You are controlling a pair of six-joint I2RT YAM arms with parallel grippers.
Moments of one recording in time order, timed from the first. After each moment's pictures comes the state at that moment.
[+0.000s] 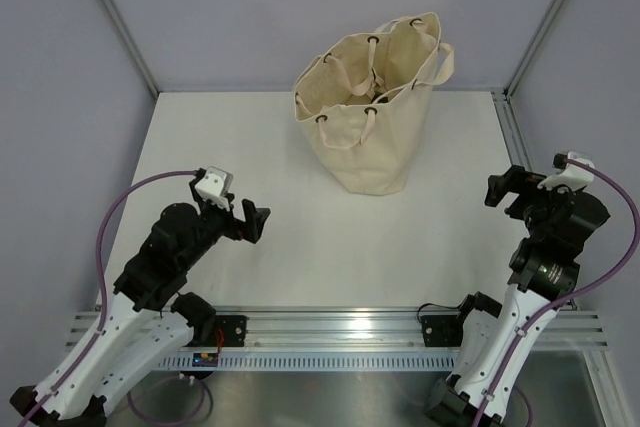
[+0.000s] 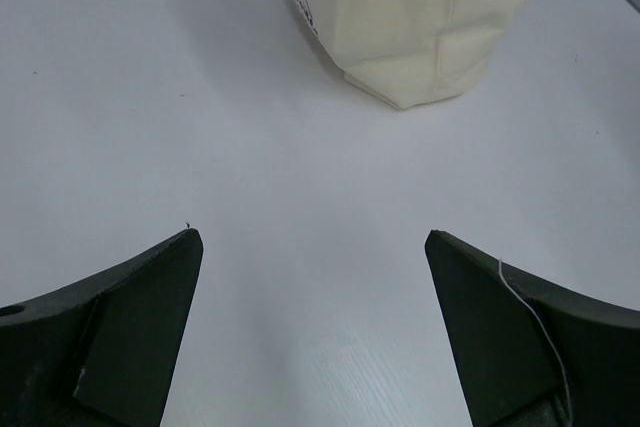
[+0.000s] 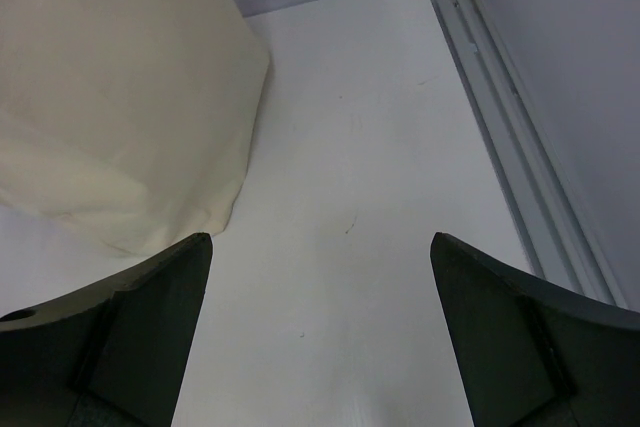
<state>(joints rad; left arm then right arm) -0.59 0.51 0.68 -0.42 -0.07 -0.16 -0.60 0.56 0.86 -0.54 -0.51 0.05</state>
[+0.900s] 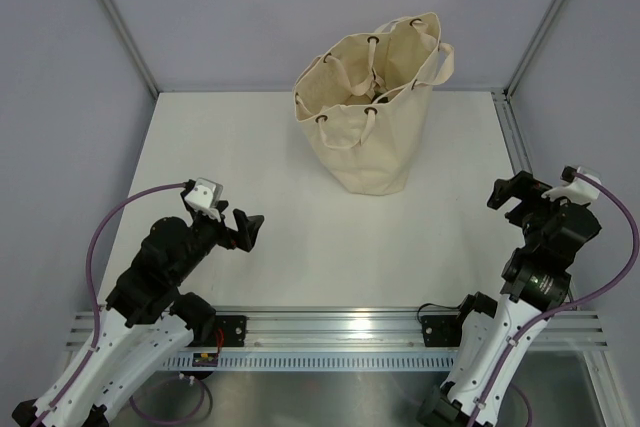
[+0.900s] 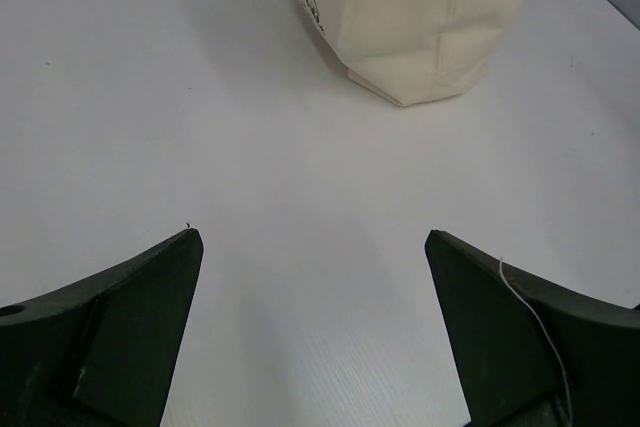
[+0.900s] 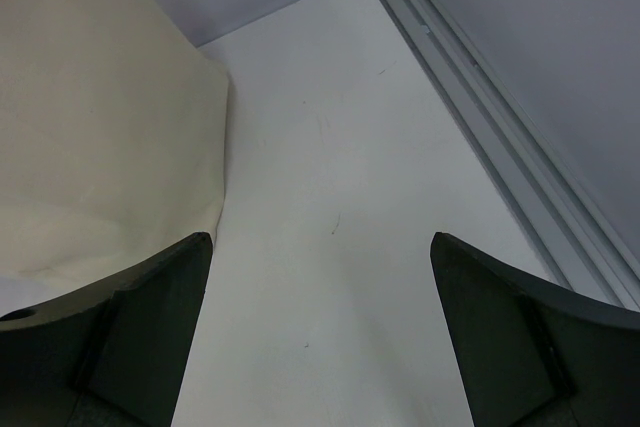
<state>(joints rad) -0.59 0.38 0.63 -0.49 -0.08 -0.17 -0.60 0.48 0.78 -0.51 -0.35 0.19</state>
